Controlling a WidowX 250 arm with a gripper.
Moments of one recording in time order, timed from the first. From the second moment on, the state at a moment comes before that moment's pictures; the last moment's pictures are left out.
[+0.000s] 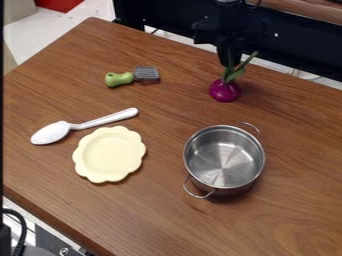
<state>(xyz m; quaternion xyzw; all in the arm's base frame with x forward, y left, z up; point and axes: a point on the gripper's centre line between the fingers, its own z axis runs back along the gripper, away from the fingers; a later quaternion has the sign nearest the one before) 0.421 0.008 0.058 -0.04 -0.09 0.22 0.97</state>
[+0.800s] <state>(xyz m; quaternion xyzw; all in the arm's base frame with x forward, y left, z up) 0.397 0.026 0.104 -0.07 -0.12 0.24 0.96</state>
